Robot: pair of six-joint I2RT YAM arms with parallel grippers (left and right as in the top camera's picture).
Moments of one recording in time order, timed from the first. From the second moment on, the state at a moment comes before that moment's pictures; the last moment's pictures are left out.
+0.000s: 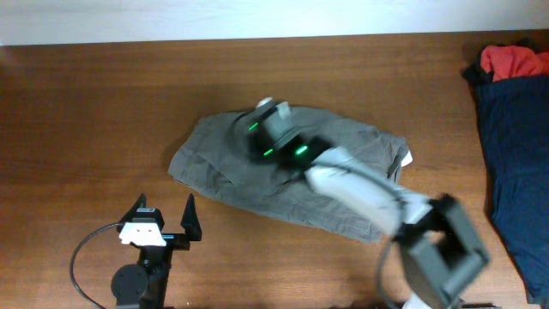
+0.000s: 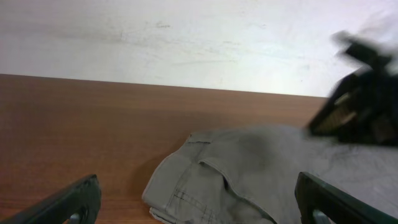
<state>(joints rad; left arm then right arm) 0.02 0.01 0.02 -0.07 0.10 -0.12 0.65 1.84 1.35 -0.43 0.05 0.54</state>
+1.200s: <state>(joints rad) 0.02 0.01 0.02 -0.07 0.10 -0.12 -0.19 1.79 1.11 -0.62 -0.26 0.23</state>
